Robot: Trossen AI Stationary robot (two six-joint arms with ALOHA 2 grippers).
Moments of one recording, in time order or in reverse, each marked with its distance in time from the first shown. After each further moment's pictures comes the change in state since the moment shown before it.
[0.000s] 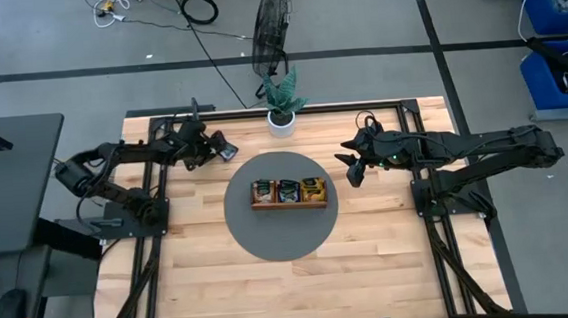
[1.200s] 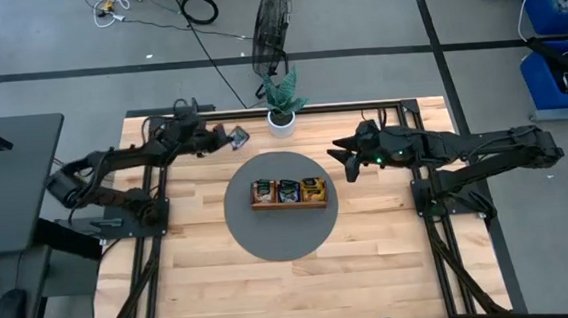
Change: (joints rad) left arm -0.016 -0.117 -0.004 0.217 0.213 0.103; right arm -0.007 0.000 0.000 0.196 -0.057 0.159
